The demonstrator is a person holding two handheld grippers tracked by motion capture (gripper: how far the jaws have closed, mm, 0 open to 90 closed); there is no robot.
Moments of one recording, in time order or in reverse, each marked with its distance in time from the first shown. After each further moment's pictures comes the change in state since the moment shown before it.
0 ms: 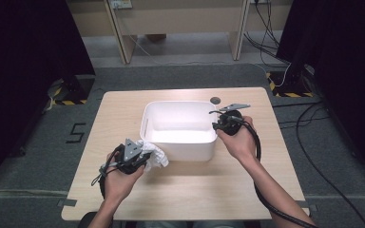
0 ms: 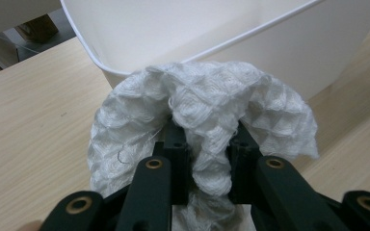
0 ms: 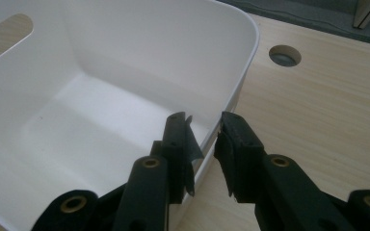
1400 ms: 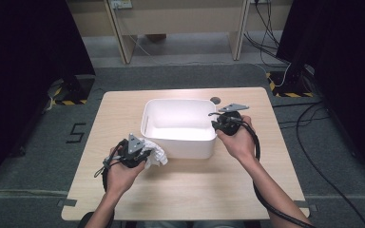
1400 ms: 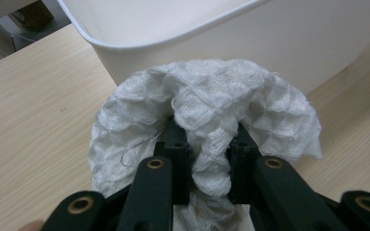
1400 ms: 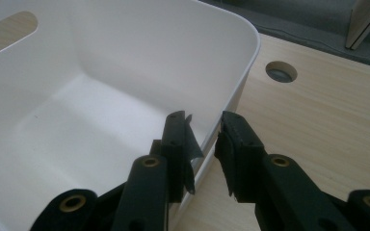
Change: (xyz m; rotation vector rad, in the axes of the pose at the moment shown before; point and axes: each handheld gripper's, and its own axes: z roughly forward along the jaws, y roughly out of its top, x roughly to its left) left arm 0.011 0.000 0.021 0.079 -0.003 0.024; right arm -0.002 -0.002 0.008 -0.052 -0.009 -0.049
